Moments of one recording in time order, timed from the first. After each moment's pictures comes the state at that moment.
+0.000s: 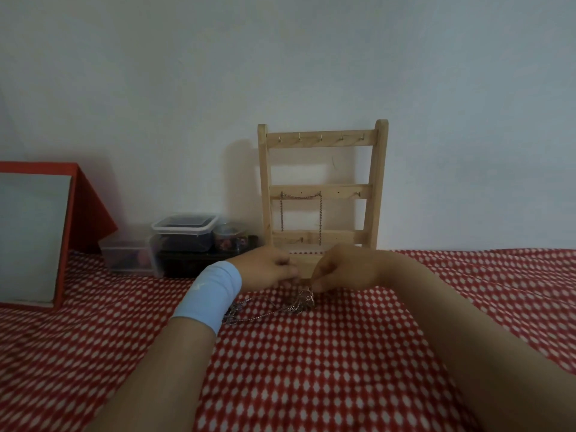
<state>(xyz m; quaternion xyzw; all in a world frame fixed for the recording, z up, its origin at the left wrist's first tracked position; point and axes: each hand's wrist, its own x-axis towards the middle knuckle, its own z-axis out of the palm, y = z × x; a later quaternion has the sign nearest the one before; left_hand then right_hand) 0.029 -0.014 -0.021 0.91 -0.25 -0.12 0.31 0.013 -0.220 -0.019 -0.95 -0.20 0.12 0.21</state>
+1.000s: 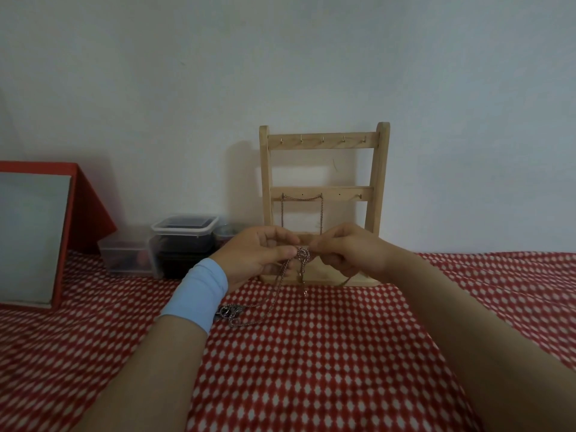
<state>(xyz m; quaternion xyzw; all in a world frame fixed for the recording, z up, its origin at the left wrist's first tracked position) 0.032 -0.001 -0.018 0.72 -0.24 -0.12 0.64 0.000 -0.215 0.000 -0.83 -0.17 0.08 0.53</state>
